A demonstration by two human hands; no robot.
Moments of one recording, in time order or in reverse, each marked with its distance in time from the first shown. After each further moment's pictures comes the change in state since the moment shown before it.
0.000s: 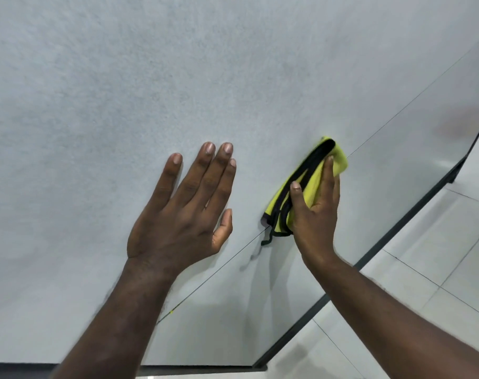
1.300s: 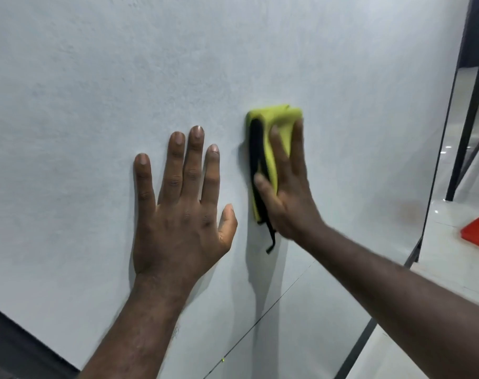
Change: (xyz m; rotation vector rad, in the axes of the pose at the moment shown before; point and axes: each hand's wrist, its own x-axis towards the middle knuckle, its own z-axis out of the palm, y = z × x) left_hand -0.036 -0.130 -0.064 -0.103 0.061 -0.444; right_hand -0.028 -0.195 0.078 -0.324 -0.150 -1.033
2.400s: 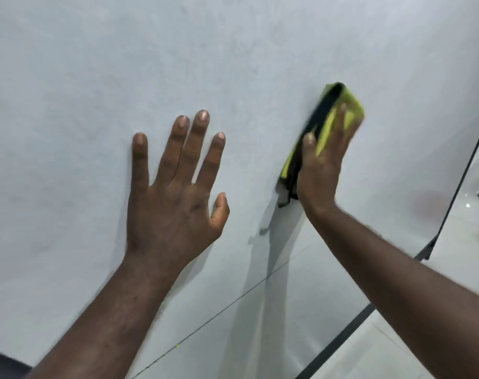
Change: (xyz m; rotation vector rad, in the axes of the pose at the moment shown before) left_hand 0.040 0.071 0.016 -0.019 -0.076 0.027; right_hand 0.023 0.100 -0.042 0.281 0.230 0.527
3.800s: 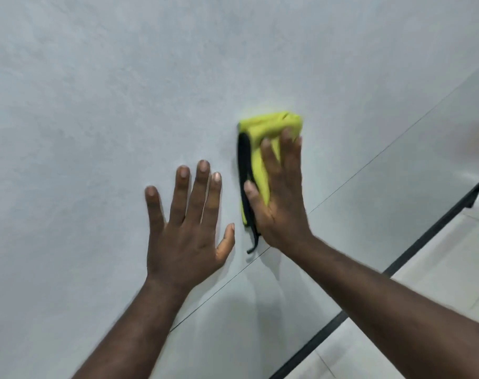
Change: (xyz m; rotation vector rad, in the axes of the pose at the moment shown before) left_hand 0.016 0.137 0.078 0.104 -0.142 0.179; right_hand -0.009 0.126 -0.044 -0.085 -0.201 -0.290
